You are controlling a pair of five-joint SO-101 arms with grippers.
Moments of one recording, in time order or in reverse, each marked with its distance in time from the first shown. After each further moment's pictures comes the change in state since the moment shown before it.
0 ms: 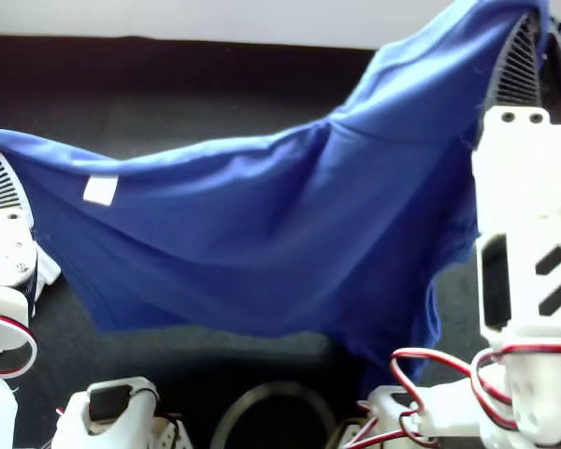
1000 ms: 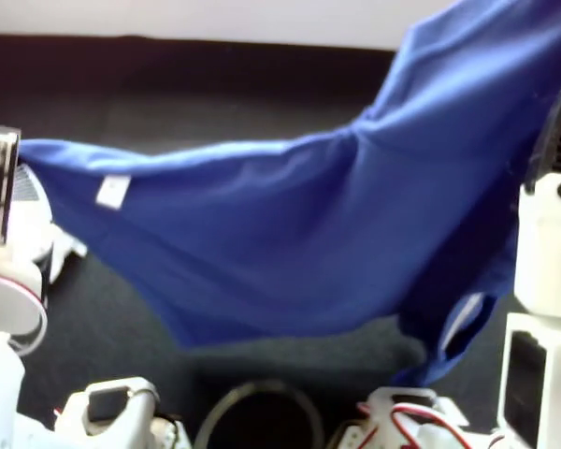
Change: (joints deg) left arm 0.0 -0.4 6.8 4.7 0.8; right arm -0.2 -6.8 0.4 -14.5 5.2
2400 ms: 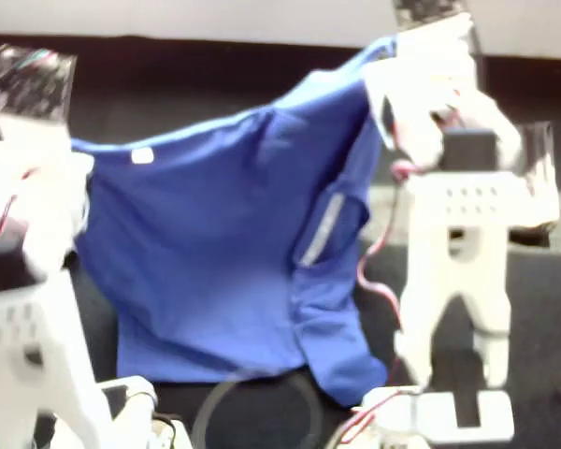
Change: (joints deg) left arm -2.5 -0.3 50.3 -33.2 0.6; right arm -5.7 23.2 44.9 -11.3 0.0
